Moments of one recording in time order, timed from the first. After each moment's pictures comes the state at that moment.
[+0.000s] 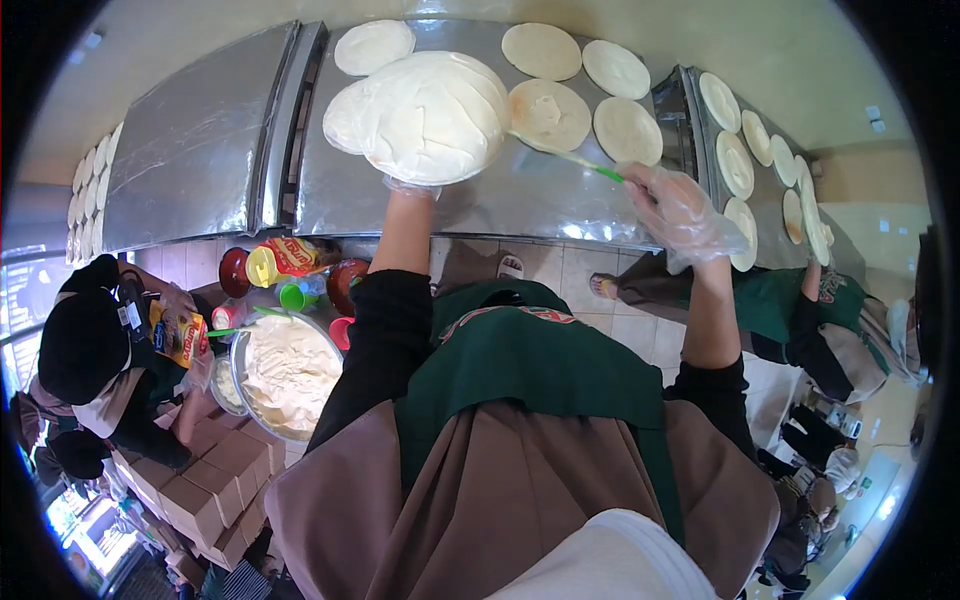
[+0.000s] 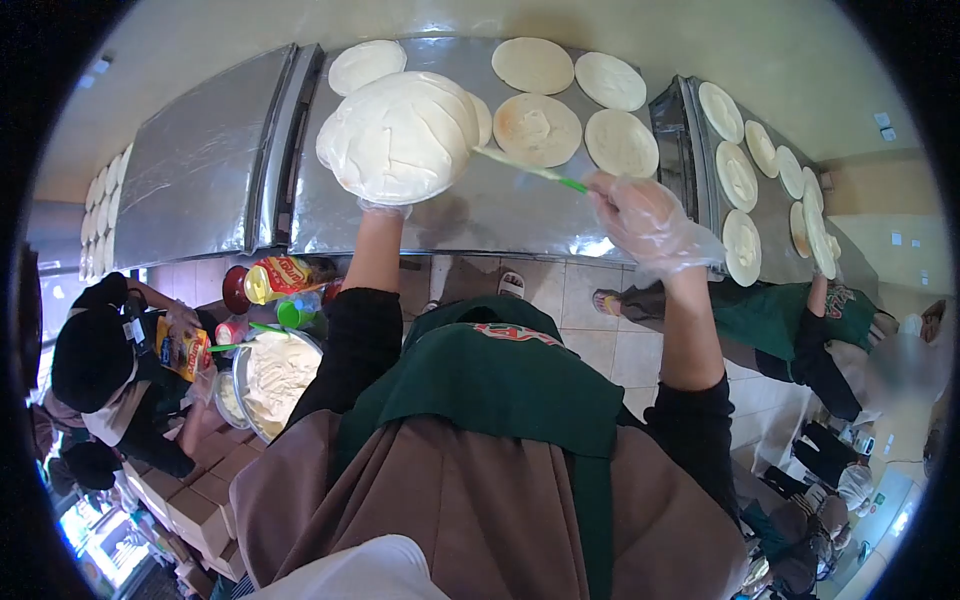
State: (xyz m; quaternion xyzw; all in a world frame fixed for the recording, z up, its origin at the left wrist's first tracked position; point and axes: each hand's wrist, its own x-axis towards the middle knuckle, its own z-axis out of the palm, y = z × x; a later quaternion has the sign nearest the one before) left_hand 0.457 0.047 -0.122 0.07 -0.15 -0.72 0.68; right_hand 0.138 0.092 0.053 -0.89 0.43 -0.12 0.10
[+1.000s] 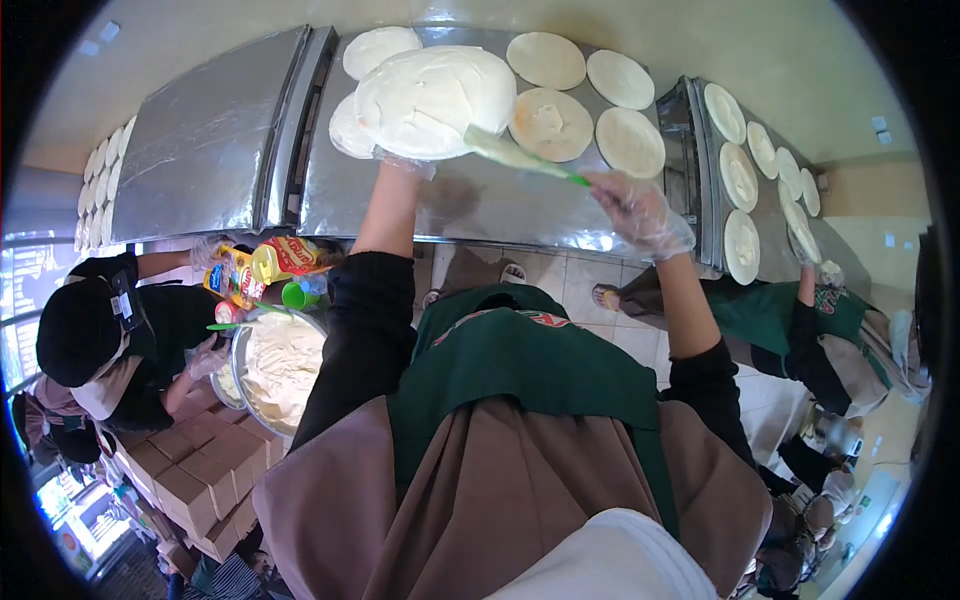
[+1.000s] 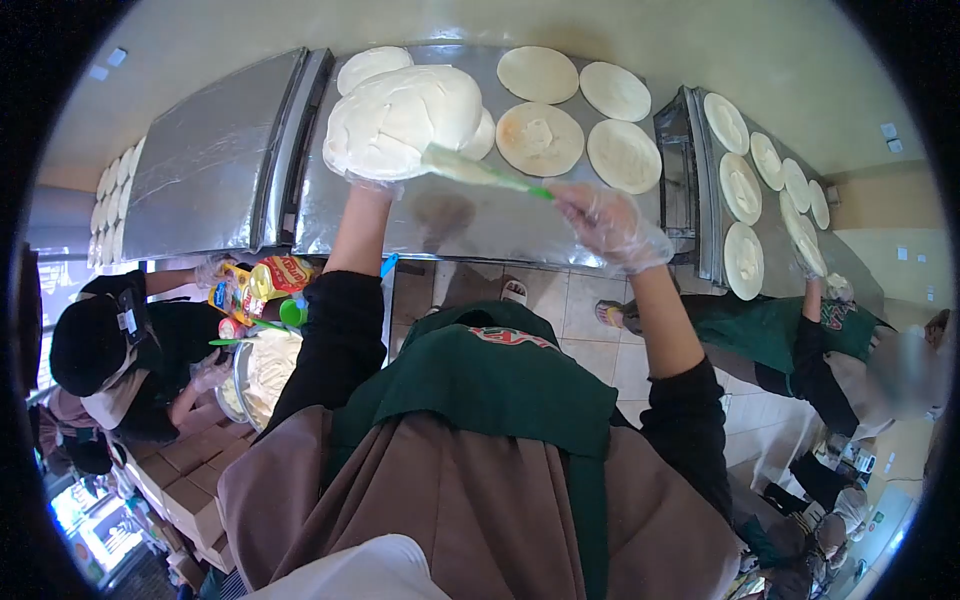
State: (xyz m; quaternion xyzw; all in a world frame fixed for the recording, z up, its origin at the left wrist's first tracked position) left_hand 0.463 0.017 -0.090 0.13 -0.30 -0.63 0.71; right_hand 0.130 0.074 -0.017 -0.88 0.36 -0.24 0.18
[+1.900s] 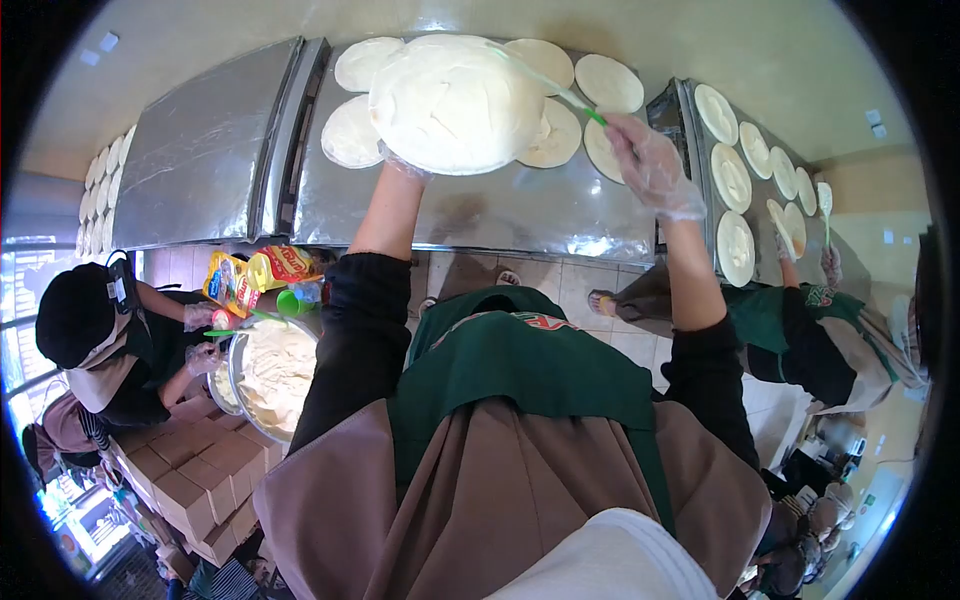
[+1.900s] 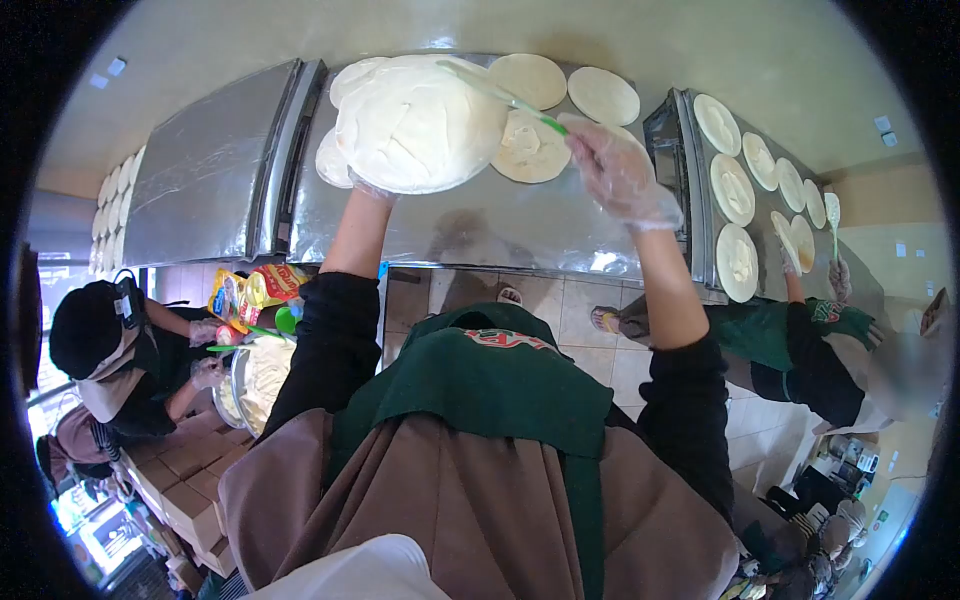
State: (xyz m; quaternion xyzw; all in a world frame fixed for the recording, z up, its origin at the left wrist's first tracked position) left_hand 0.433 0.008 -0.080 0.13 -0.25 -0.67 0.69; right_hand 0.120 0.032 0.026 -0.85 0.38 -0.34 0.11
